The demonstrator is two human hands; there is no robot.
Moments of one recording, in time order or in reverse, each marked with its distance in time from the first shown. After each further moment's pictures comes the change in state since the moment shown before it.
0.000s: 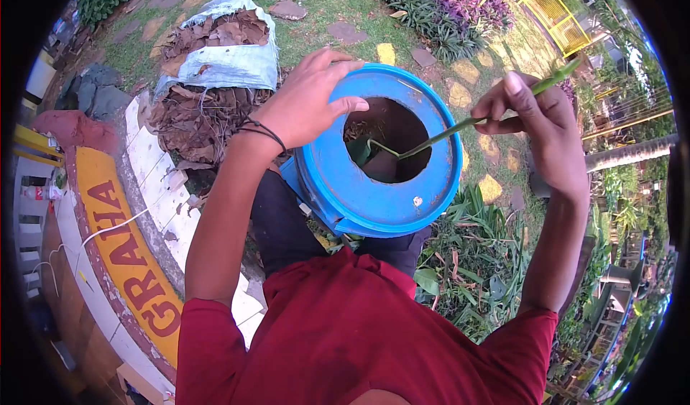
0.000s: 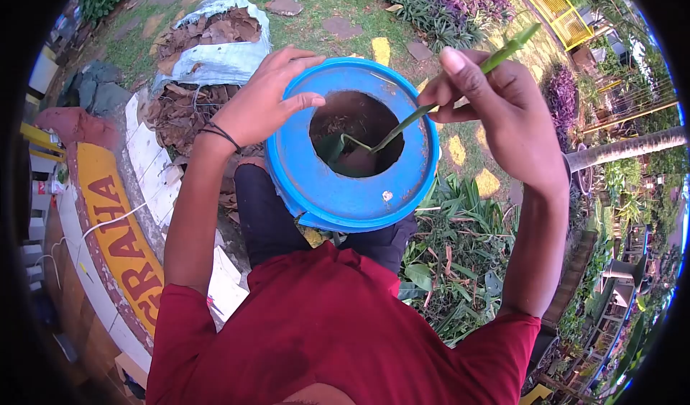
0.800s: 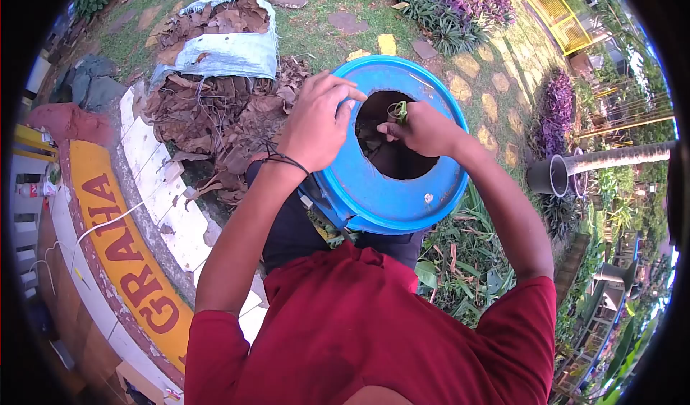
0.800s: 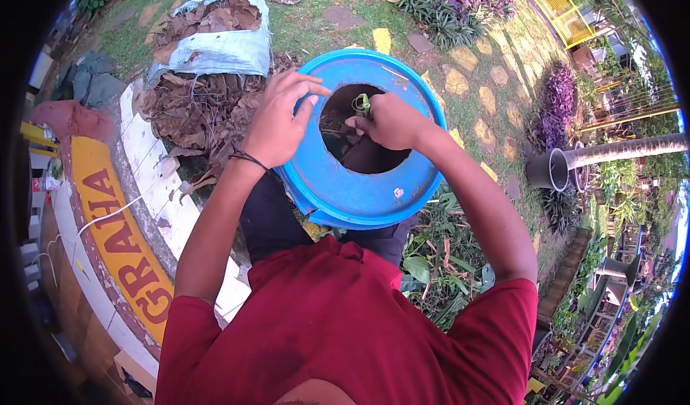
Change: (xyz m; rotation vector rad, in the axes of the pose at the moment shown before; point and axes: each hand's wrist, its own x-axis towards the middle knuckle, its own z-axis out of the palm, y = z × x) left_hand -0.035 -0.015 0.055 -0.091 0.251 -0.117; right_hand 0.070 0.144 0.107 -0.497 -0.402 -0.001
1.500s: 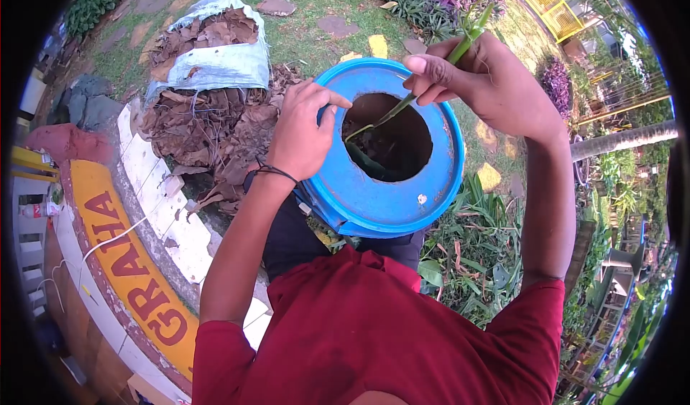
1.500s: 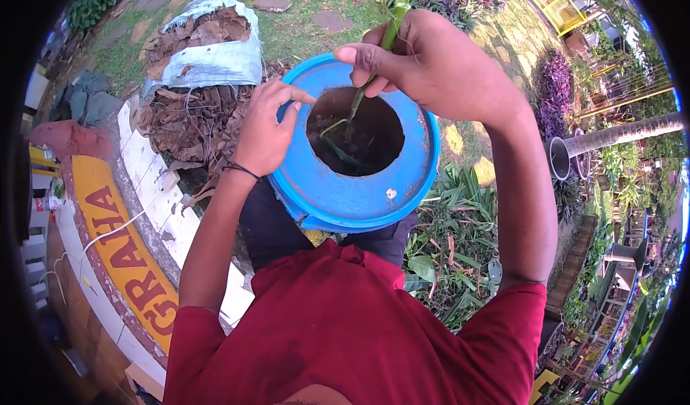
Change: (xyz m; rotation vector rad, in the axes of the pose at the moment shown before) left_hand 0.005 0.003 0.003 -0.008 0.043 -0.017; right_hand -0.045 -0.084 -0.115 0.262 0.233 -0.070
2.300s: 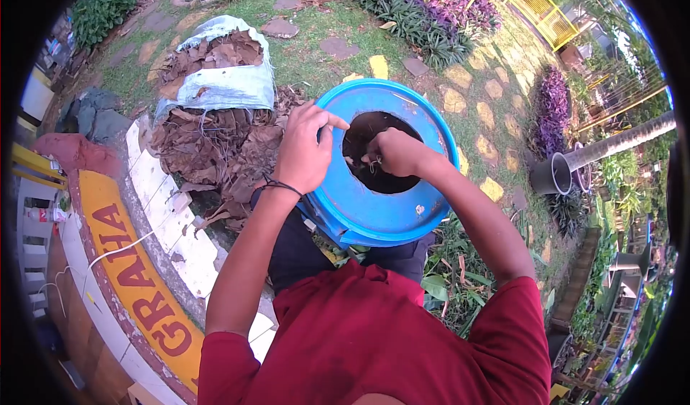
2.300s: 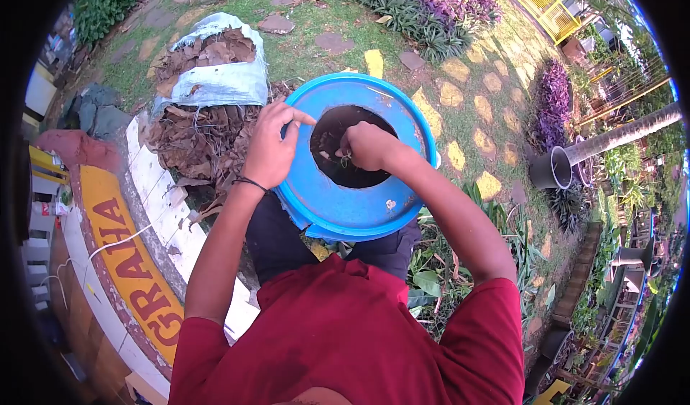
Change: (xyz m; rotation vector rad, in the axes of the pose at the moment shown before) left_hand -0.006 0.002 0.001 -0.017 0.001 -0.029; right_hand 0.012 0.137 0.121 -0.459 -0.354 0.039
